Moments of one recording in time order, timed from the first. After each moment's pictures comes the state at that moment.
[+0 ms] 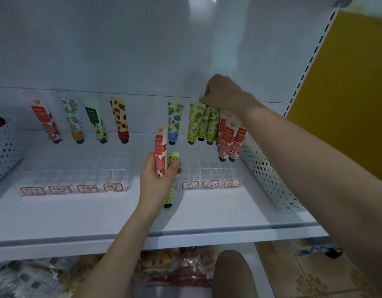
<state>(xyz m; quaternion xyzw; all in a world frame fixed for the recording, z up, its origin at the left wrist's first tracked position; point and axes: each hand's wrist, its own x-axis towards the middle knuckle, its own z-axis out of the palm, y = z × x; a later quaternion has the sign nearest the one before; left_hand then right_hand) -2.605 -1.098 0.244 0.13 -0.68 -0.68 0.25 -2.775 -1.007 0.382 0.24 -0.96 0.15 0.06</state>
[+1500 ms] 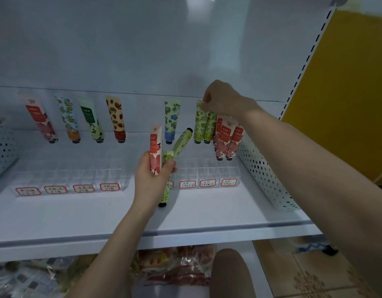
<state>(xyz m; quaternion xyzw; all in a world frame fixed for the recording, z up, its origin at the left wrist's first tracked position) -2.608 -1.102 0.241 0.14 -0.69 -0.66 0.26 -2.779 -0.995 0.370 0.29 -0.95 0.14 0.04</state>
